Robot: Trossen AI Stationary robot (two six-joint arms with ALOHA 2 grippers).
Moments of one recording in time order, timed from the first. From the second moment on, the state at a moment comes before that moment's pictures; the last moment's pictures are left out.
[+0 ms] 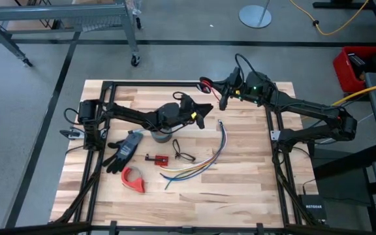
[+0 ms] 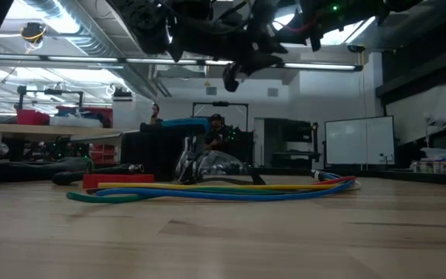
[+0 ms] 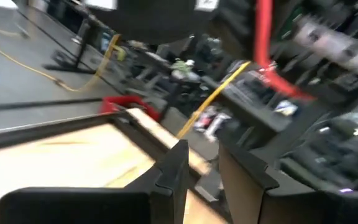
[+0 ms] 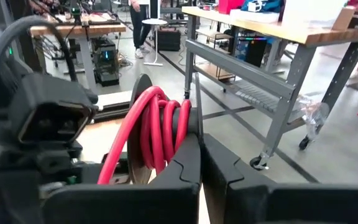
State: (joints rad) left arm 0.10 1.87 1.11 0.80 -0.32 -0.54; right arm -0.44 1.15 0.90 0.11 -0.04 -0.05
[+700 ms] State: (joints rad) left arm 0.10 1.86 1.11 1.01 -0.29 -0.67; right arm -0.44 1.16 0.90 0.22 -0.16 -0.13
